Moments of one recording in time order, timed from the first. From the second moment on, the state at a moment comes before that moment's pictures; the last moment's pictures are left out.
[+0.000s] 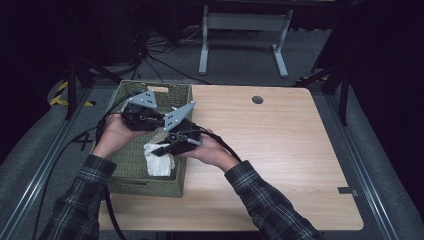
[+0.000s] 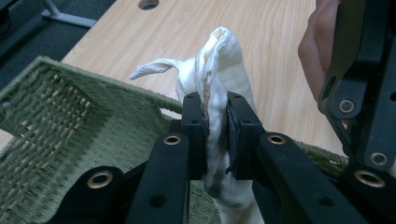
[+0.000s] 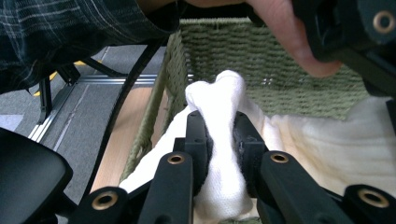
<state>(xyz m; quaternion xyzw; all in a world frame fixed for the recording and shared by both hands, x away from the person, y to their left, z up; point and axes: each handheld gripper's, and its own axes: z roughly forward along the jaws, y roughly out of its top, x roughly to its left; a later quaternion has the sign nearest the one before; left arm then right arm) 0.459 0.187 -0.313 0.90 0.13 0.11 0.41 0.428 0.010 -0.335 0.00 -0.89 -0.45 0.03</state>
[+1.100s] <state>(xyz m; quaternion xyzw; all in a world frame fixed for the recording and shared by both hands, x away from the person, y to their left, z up) 0.471 0.178 -0.321 0.90 0.14 0.10 0.41 0.431 -0.027 -0.344 -0.04 -0.89 -0.45 -0.01</state>
